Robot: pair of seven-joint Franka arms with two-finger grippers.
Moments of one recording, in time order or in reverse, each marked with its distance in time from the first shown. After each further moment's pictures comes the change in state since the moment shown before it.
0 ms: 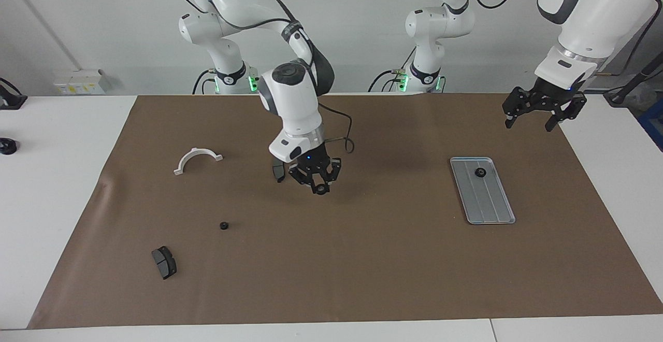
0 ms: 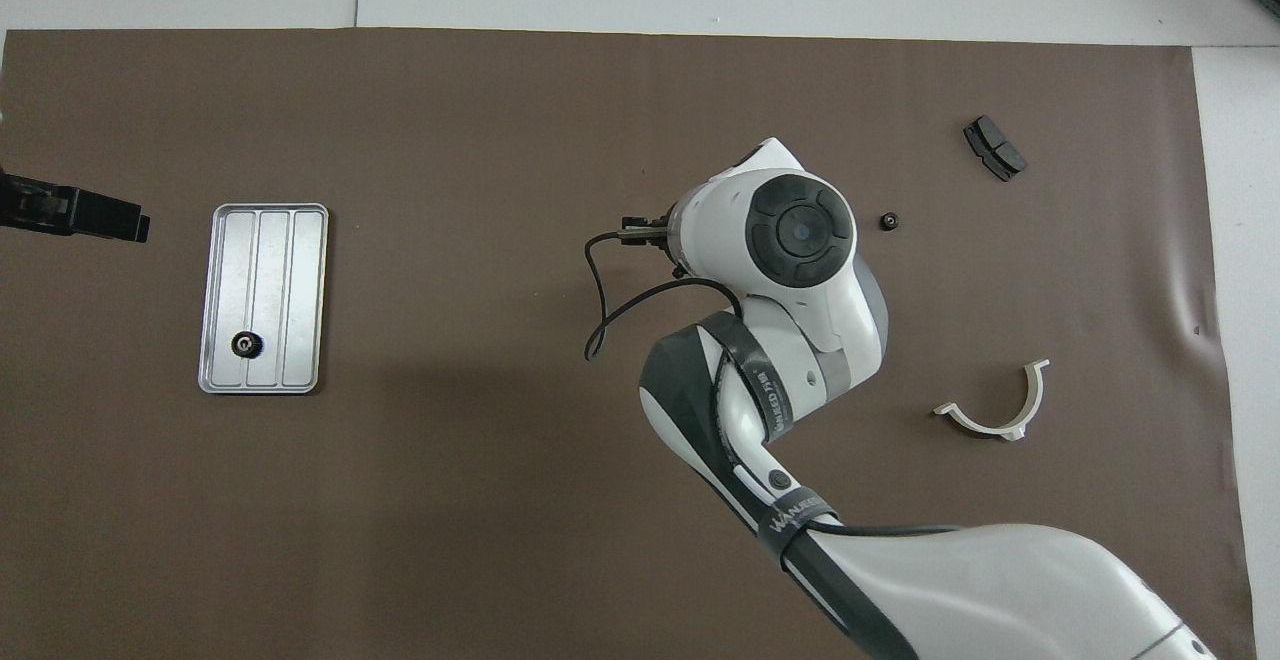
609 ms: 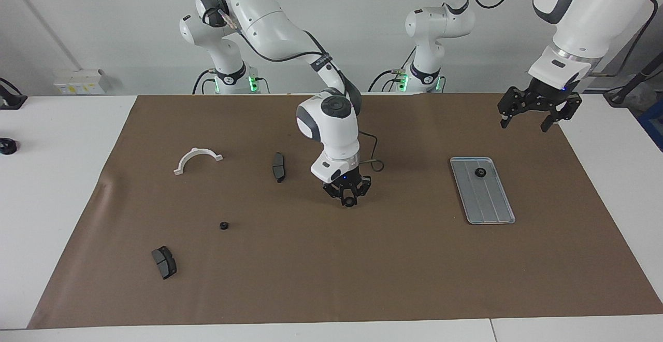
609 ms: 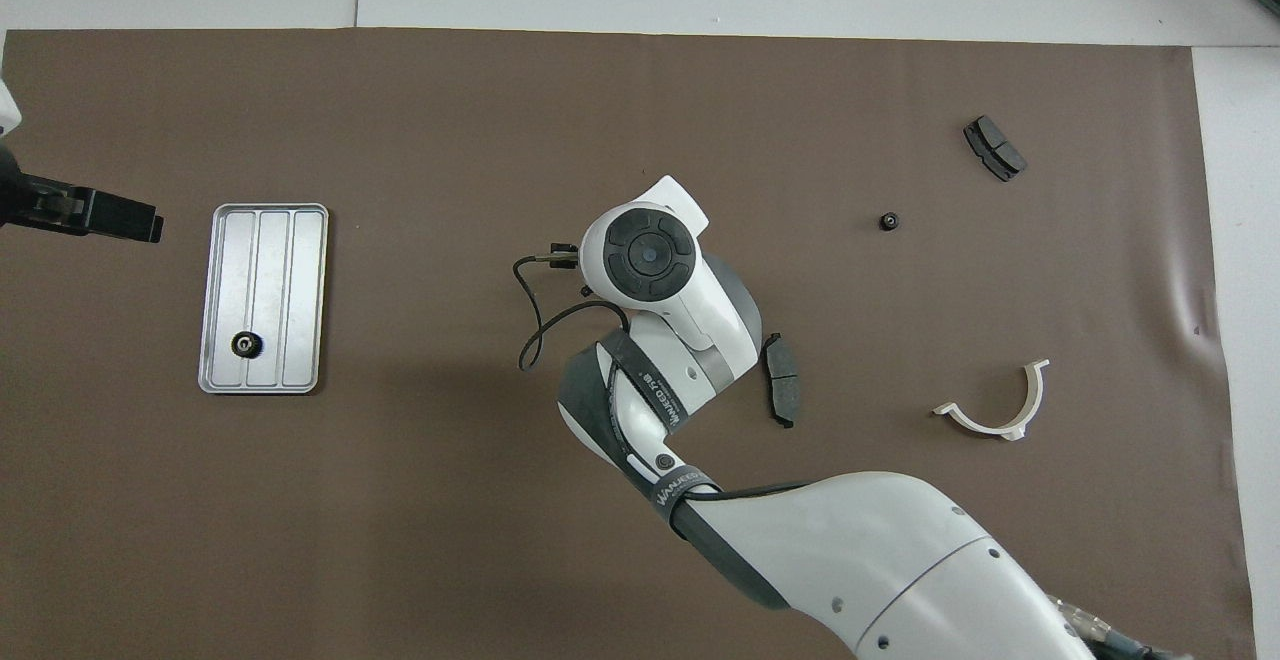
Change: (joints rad) left arm -0.014 0.000 -0.002 0.001 0.000 -0.001 -0.001; right arm 0.074 0.182 -0.001 0.115 -0.069 0.015 0.119
